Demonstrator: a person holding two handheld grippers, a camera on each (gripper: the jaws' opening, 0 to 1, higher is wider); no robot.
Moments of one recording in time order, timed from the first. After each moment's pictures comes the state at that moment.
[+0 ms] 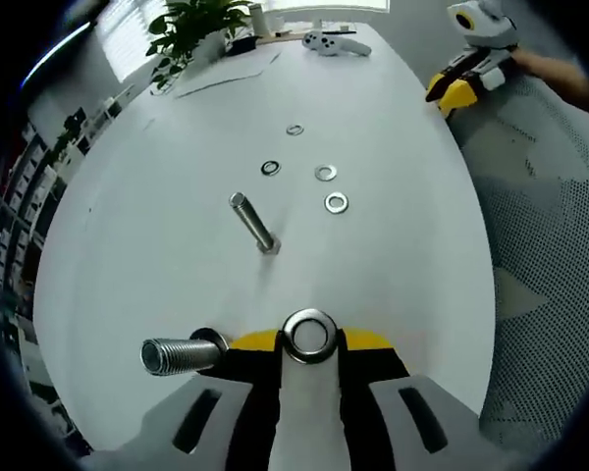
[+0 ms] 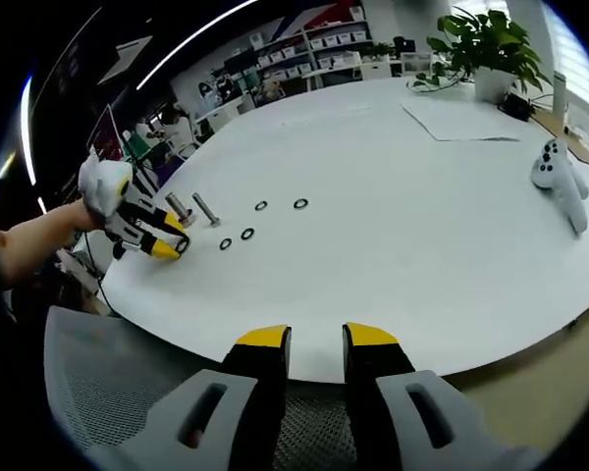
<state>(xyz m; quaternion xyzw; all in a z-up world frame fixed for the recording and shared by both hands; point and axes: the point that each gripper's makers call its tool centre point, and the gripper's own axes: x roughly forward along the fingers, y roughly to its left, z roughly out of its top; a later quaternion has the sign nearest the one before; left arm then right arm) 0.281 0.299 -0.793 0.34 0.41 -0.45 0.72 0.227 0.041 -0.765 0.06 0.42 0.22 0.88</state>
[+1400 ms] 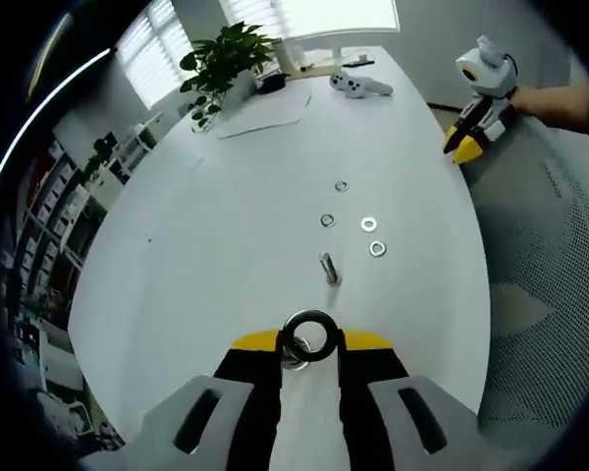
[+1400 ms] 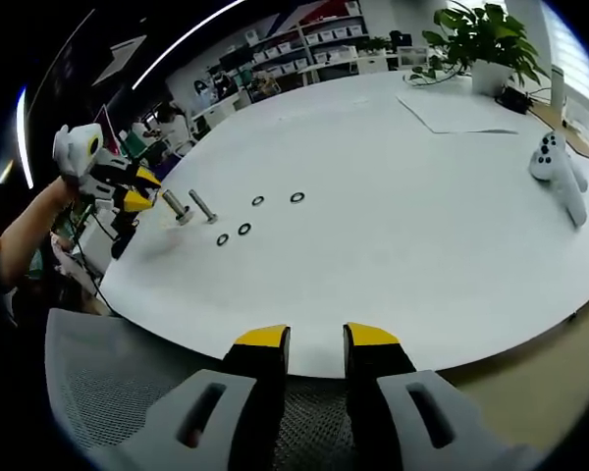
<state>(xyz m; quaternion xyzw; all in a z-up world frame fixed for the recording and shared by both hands) 0.315 0.320 -0.707 0.34 0.35 -0.41 0.77 0.224 0.039 -0.768 0.06 0.43 0.21 0.88</state>
